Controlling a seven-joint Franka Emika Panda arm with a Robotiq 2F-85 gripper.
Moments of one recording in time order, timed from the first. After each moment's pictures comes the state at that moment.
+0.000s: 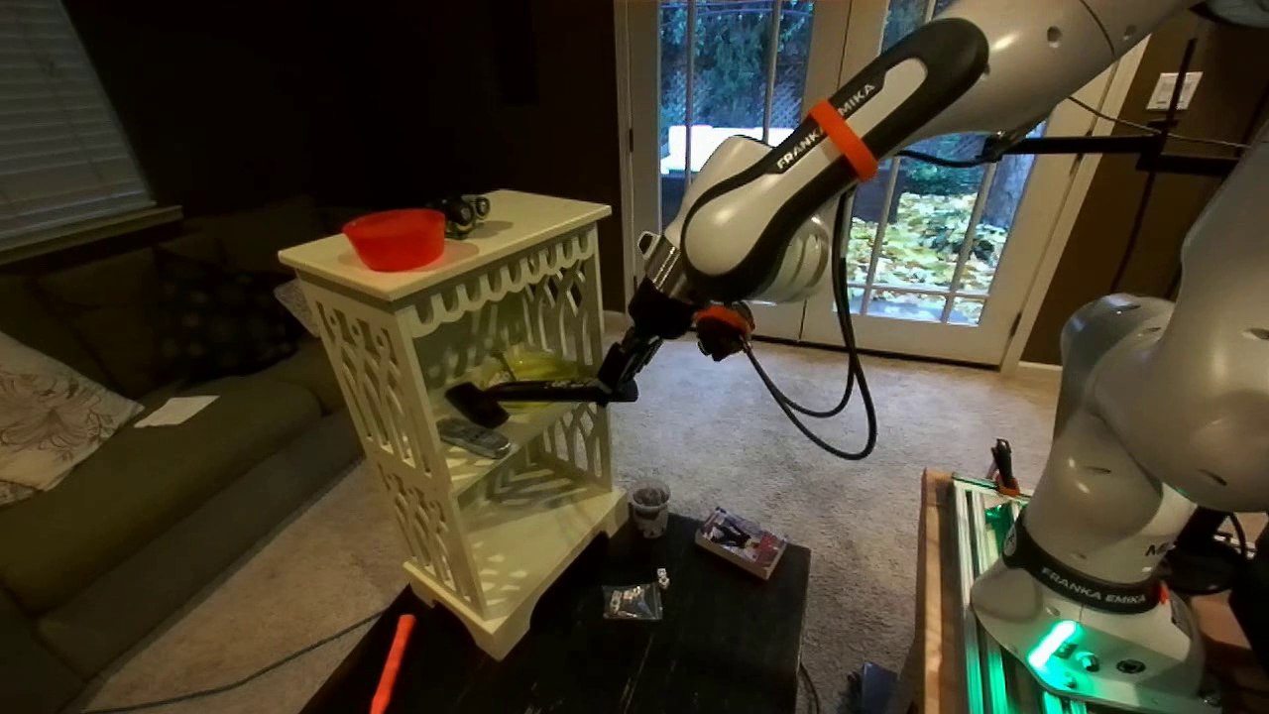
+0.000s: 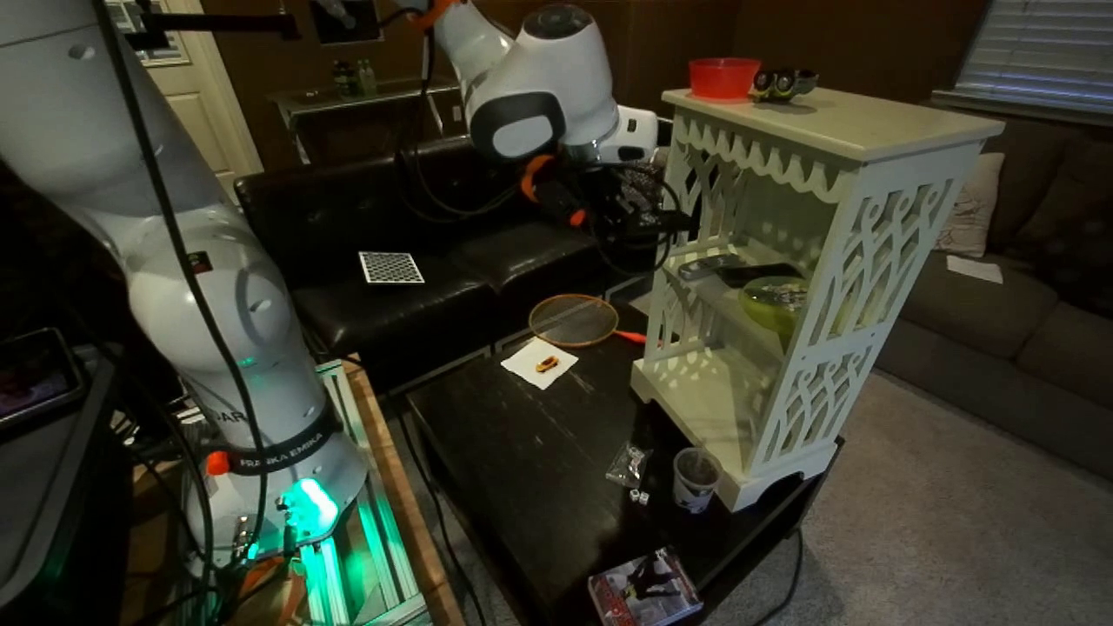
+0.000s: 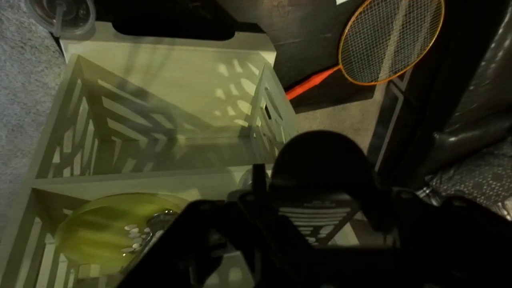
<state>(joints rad) 0.15 -0.16 -0.04 -2.57 0.54 2.89 -0.36</state>
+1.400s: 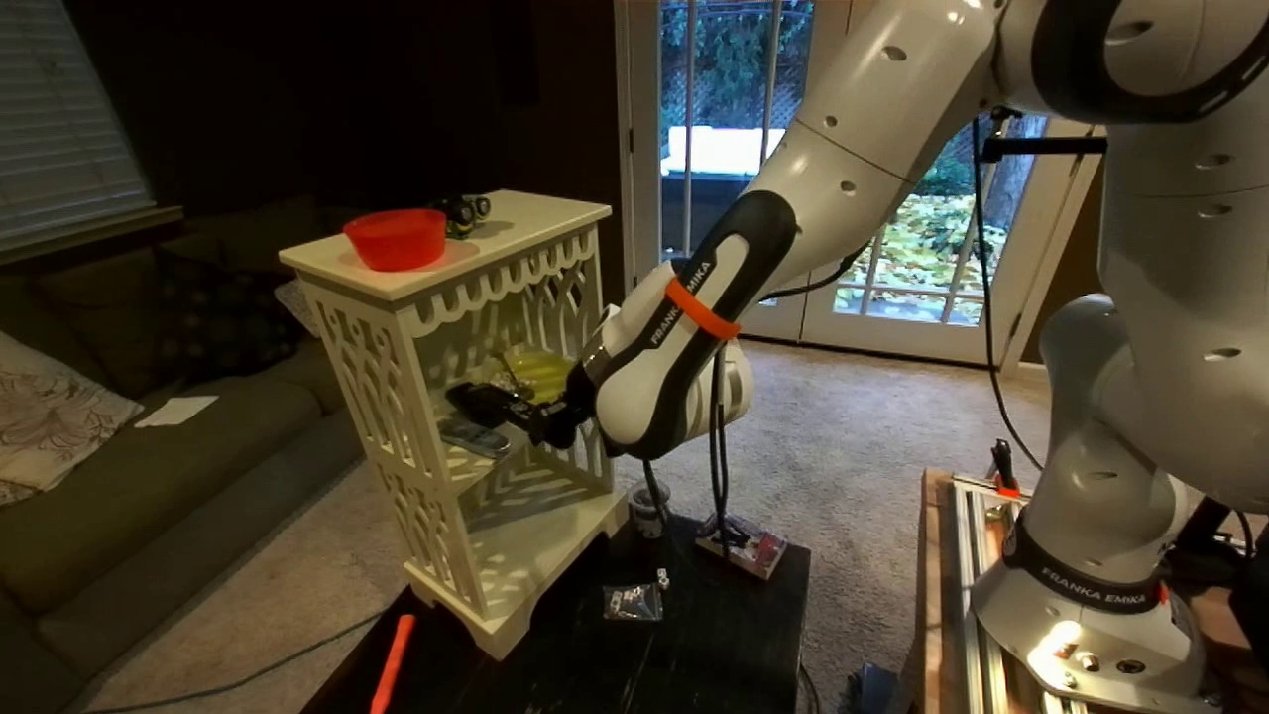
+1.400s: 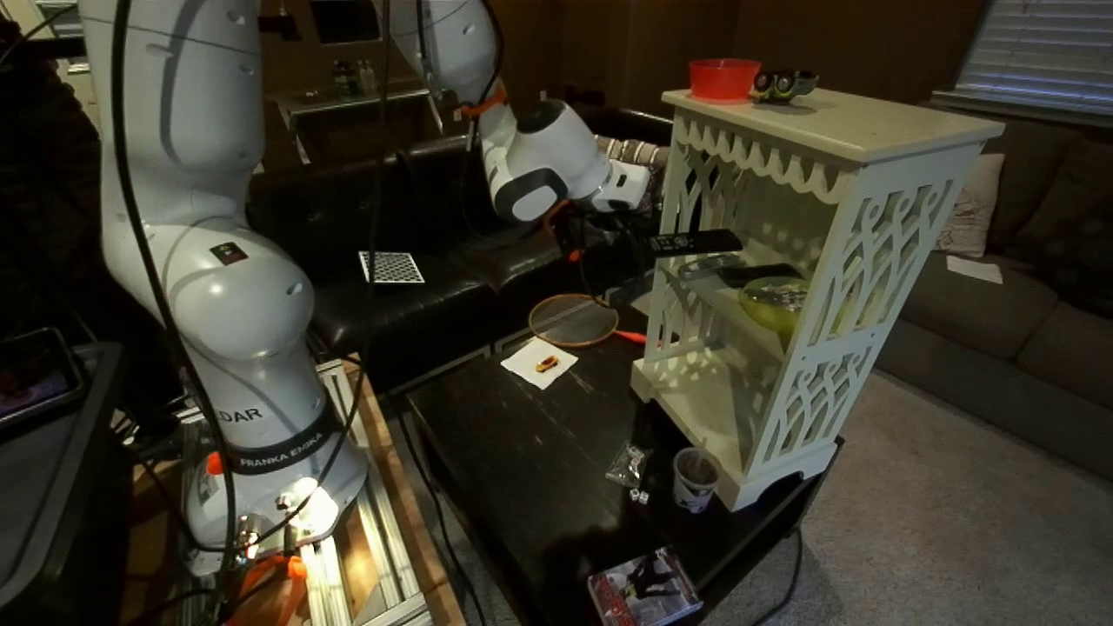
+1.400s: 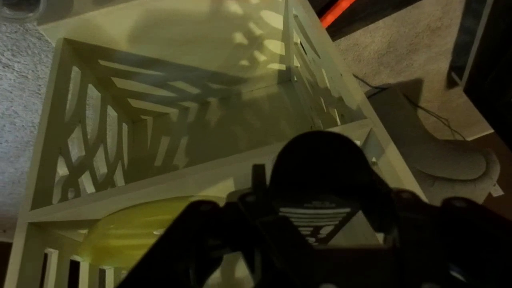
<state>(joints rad) 0.39 0.30 -0.12 -2.37 0.64 3.41 -0.04</state>
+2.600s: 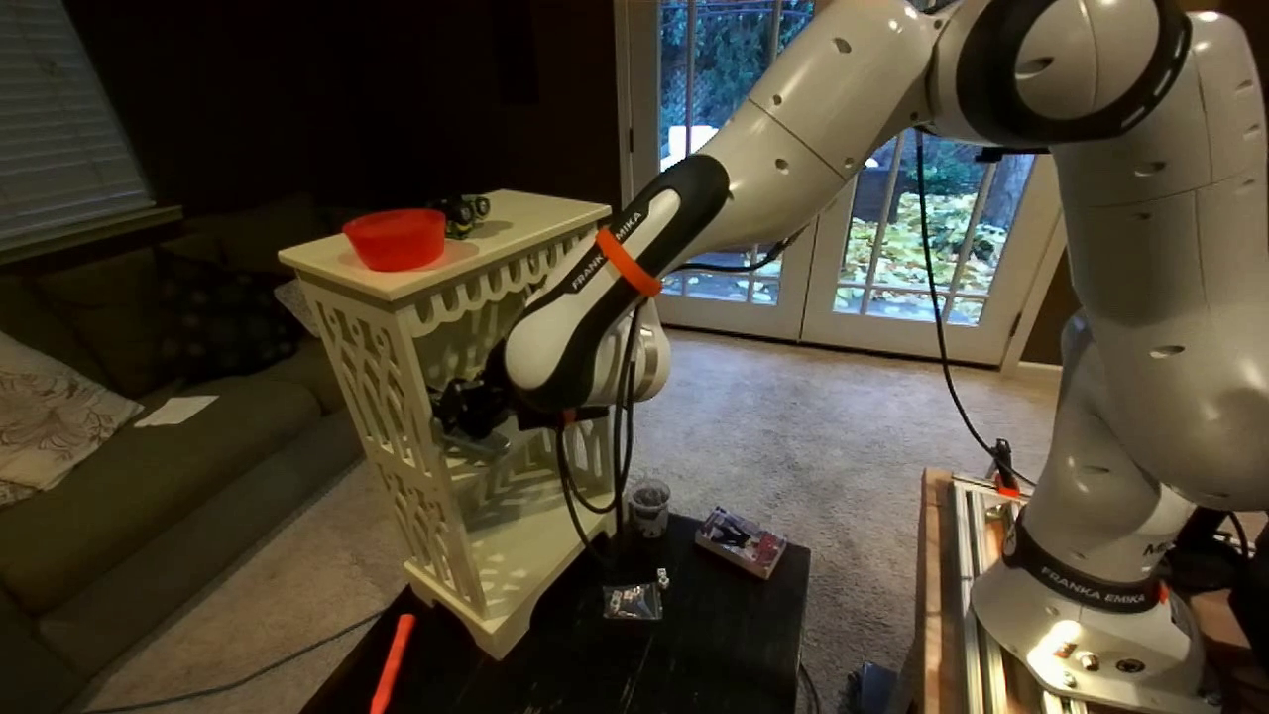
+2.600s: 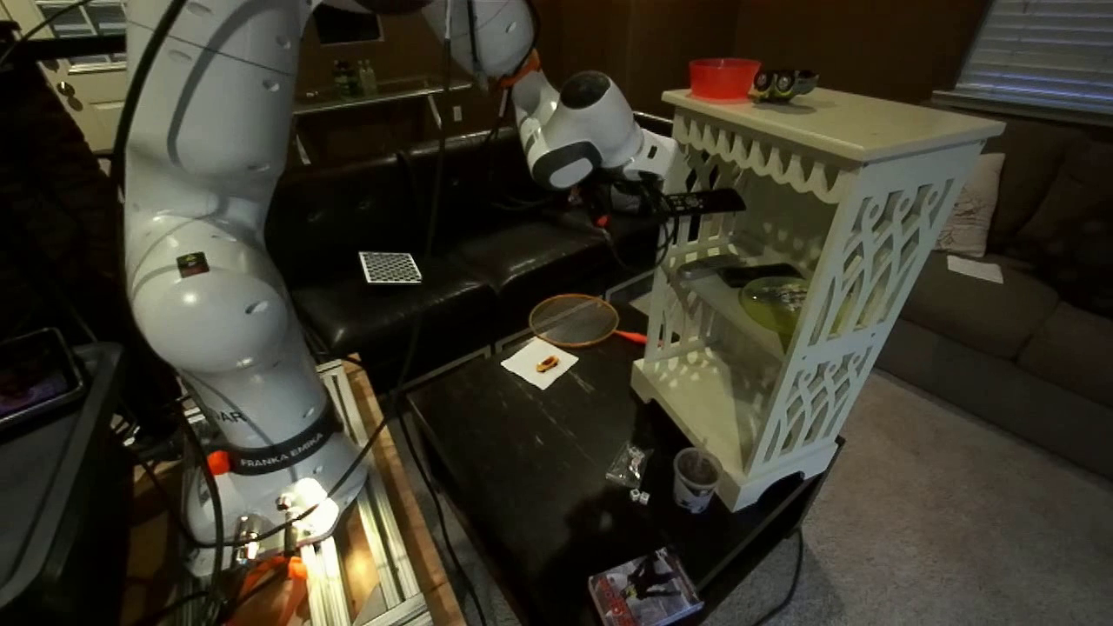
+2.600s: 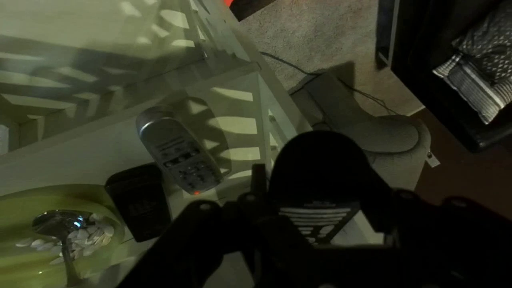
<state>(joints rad) 0.12 0.42 0.18 -2.07 0.65 3.28 -0.06</state>
